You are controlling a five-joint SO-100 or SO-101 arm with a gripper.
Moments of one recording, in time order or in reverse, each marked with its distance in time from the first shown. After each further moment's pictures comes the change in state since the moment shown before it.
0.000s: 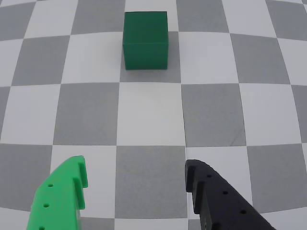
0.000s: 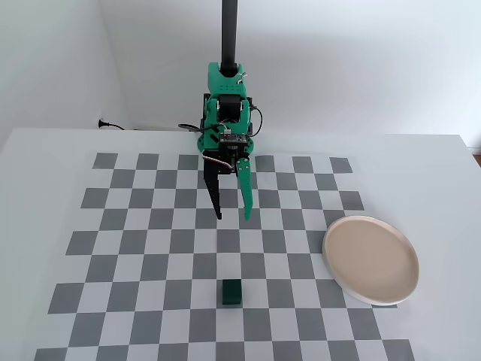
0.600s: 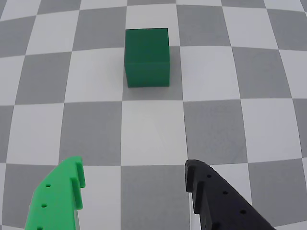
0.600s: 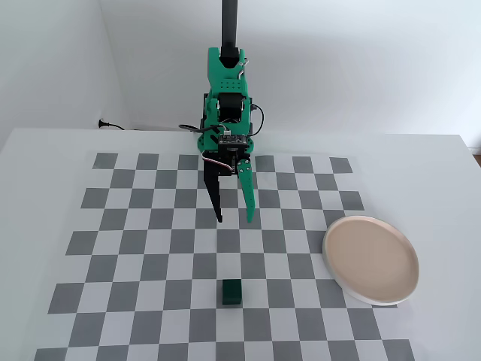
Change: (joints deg) arm -0.5 -19.0 -7.7 -10.4 1.6
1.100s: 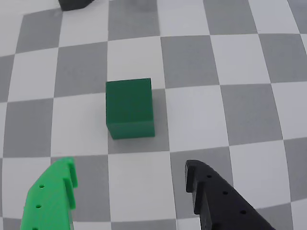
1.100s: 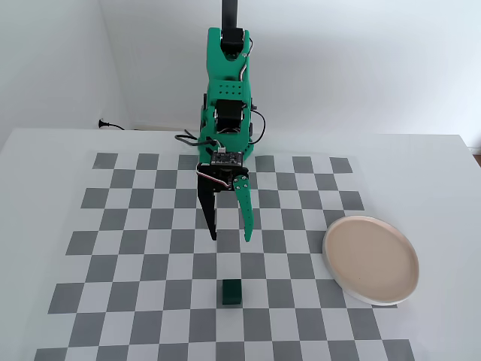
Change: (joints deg) arm 2.0 -36.5 -21.2 -11.0 0.7
